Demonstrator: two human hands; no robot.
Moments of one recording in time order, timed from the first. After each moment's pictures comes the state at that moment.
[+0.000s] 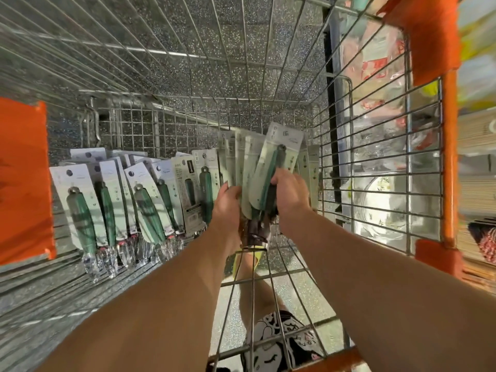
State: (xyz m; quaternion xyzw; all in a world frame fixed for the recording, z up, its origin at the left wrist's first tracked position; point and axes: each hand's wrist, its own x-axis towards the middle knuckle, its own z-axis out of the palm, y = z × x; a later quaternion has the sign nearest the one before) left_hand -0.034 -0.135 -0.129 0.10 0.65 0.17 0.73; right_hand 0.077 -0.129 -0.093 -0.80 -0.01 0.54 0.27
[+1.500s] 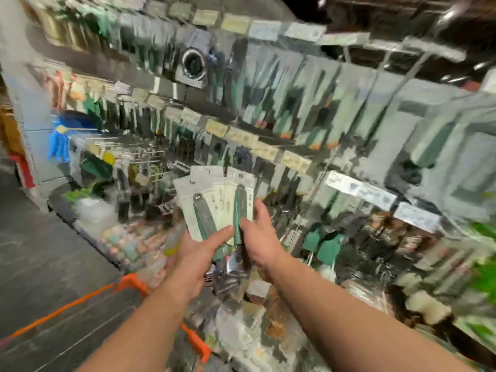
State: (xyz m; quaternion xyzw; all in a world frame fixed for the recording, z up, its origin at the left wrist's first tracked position) left_hand 0.109 -0.187 0.344 0.54 0.18 0.22 0.79; right_hand 0.159 -0.293 0.415 -0.78 -0.14 0.14 0.59
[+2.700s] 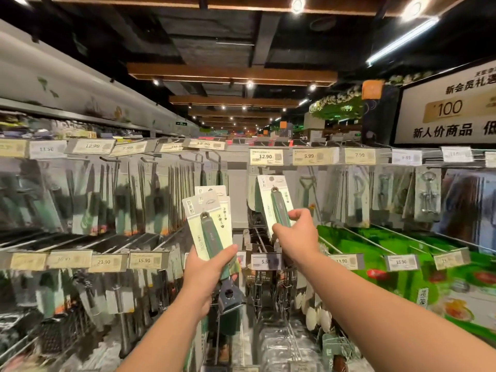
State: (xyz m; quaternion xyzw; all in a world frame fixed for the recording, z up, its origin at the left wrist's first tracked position) left_hand 0.259 -0.401 0.514 0.62 -0.07 0.05 0.78; right_hand 0.240 -0.594 0.580 -0.80 0.11 -0.28 0.52
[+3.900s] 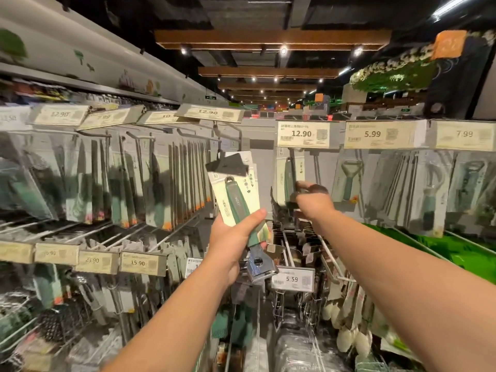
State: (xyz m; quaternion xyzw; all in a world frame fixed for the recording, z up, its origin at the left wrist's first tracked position) left_hand 0.376 -0.445 0.542 0.58 -0.05 0.03 0.81; right_hand 0.440 -0.633 0.589 -0.78 0.08 -0.19 0.59
